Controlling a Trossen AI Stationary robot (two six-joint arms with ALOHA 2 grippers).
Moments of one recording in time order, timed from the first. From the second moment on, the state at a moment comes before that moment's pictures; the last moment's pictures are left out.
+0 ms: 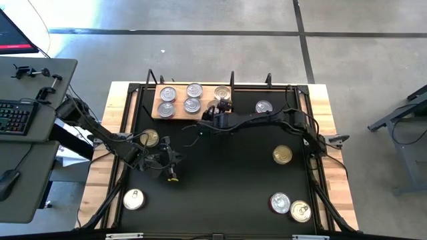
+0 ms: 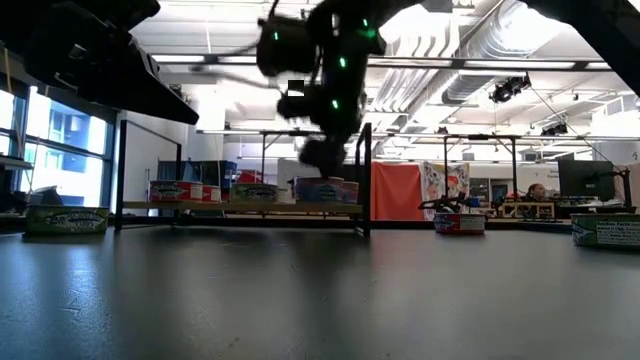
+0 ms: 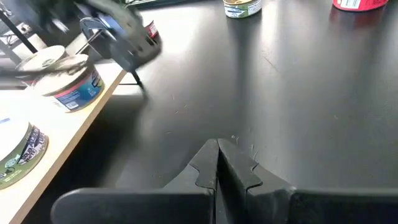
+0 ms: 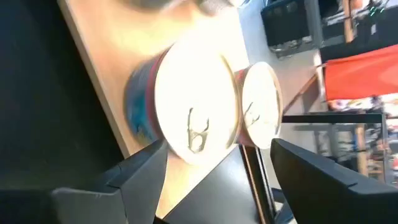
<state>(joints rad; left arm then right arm) -0.57 1.24 0.50 0.06 -0.80 -0.27 -0.05 2.20 1.84 -0.96 0.89 0.11</state>
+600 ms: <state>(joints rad) -0.57 1.24 0.50 0.06 -0.80 -0.29 -0.20 2.21 1.98 -0.90 0.52 0.13</state>
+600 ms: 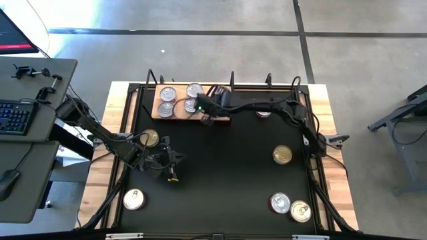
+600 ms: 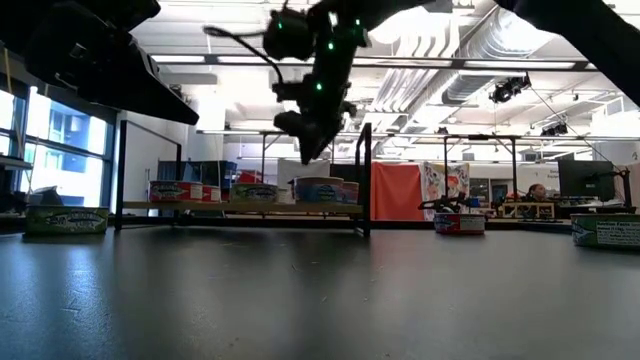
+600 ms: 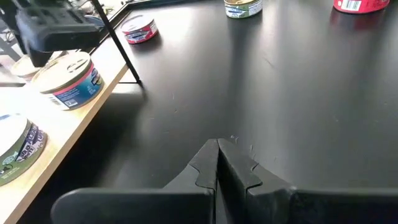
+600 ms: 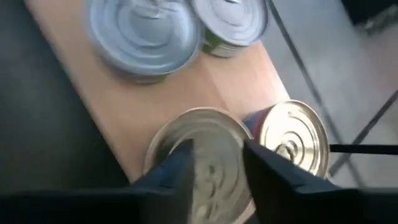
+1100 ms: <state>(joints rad) -0.57 1.24 0.50 0.05 -0.80 -0.29 -0.27 2.20 1.92 -0.96 0.39 0.15</state>
